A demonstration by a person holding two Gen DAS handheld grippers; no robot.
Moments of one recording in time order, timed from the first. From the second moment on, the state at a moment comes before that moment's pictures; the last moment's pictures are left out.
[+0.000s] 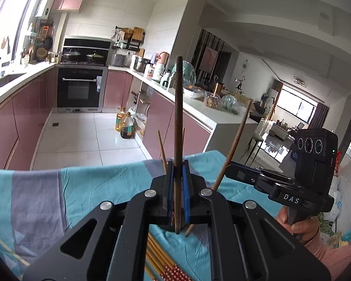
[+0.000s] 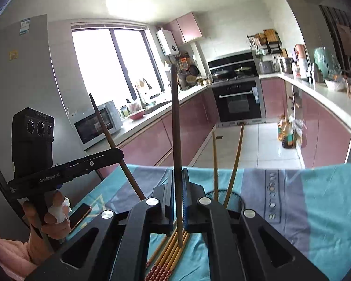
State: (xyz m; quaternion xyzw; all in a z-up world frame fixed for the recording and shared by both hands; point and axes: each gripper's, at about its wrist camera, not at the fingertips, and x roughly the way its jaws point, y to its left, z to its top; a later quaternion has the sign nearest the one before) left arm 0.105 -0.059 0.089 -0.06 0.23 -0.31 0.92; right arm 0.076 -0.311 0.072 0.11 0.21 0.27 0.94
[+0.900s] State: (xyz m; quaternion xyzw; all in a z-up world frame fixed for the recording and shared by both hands) left arm 0.154 -0.125 0.066 0.00 0.29 -0.30 0.91; right arm 0.120 -0.323 0.059 0.08 0.23 0.21 0.95
